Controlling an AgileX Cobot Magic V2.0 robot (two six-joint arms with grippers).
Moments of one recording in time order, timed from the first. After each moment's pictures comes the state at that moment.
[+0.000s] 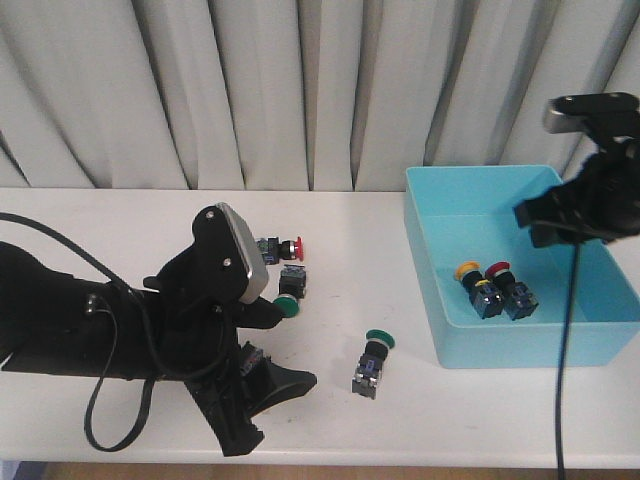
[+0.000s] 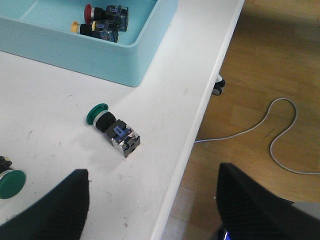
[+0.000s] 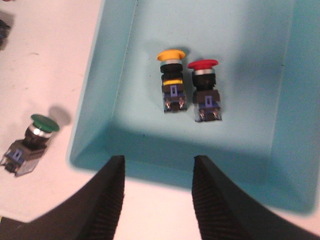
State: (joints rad) left arm -0.57 1.36 -0.86 -0.94 0.52 1.21; right arm 0.00 1.48 -1.24 0.13 0.91 -0.23
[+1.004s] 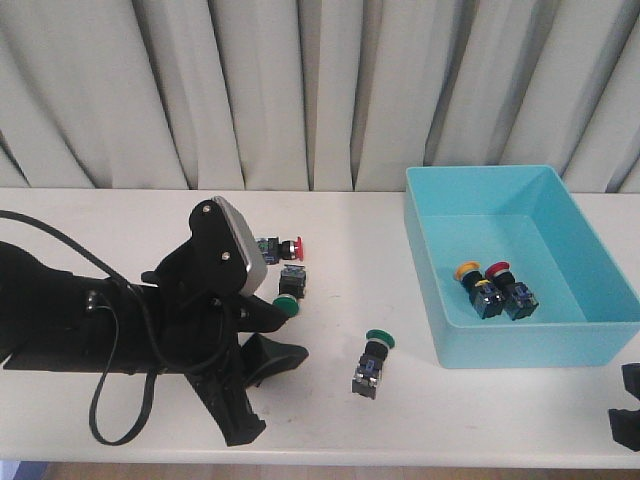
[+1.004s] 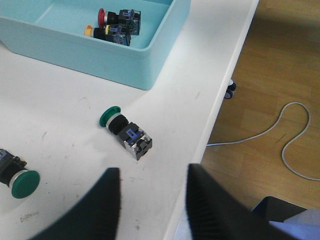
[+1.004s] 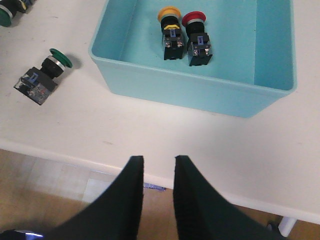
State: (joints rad) left arm -0.57 1.36 -0.86 -0.94 0.48 1.21; right arm 0.00 0.73 -0.59 0.11 0.76 -0.25
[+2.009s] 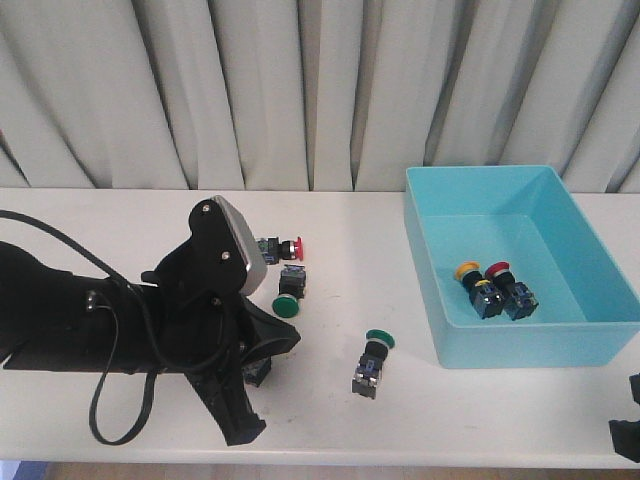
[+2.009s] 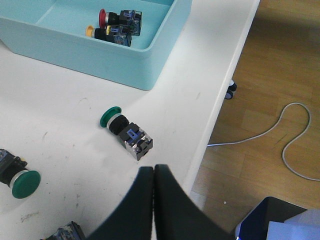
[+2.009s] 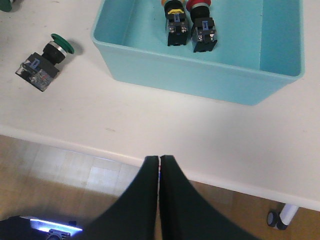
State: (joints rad) left arm -0.57 1.36 -0.86 -0.94 0.48 1.21; right arm 0.00 0.73 -0.59 0.11 0.80 -0.25
